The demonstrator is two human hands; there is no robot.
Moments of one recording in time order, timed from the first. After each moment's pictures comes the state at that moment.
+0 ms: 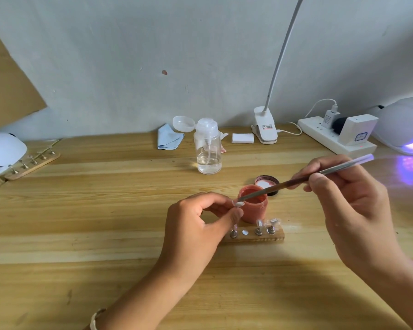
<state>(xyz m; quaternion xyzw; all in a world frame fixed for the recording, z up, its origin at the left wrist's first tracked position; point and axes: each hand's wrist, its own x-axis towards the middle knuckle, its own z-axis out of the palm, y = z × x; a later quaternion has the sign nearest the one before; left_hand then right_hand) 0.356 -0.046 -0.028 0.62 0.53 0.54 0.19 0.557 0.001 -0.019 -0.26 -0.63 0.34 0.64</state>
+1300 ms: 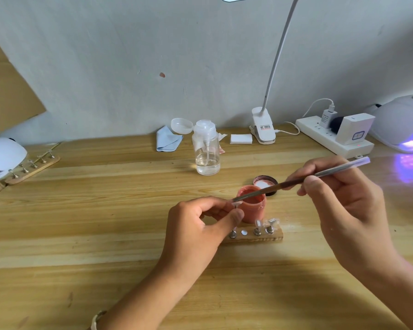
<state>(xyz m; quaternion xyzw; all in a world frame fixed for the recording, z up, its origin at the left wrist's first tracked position) 0.357 -0.045 -0.032 0.59 0.53 0.55 0.26 0.554 -0.005 -0.018 -0.26 -0.65 0.32 0.64</state>
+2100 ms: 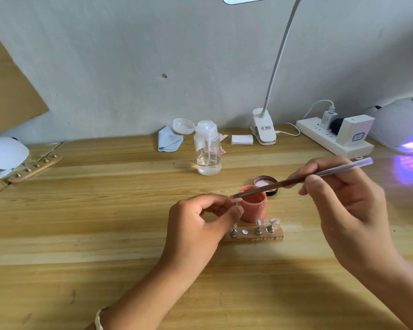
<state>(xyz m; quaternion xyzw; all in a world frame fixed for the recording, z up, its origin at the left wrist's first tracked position) 0.356 -0.043 -0.033 0.59 0.52 0.57 0.26 0.554 -0.007 -0.017 -0.25 -0.66 0.30 0.64</state>
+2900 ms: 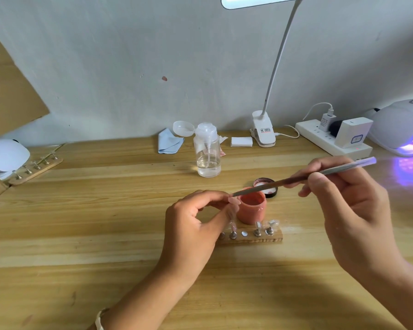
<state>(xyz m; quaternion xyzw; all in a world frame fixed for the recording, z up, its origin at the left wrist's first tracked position) 0.355 -0.042 -0.035 0.60 0.48 0.61 0.22 0.554 -0.010 -0.012 -0.24 -0.63 0.34 0.66</state>
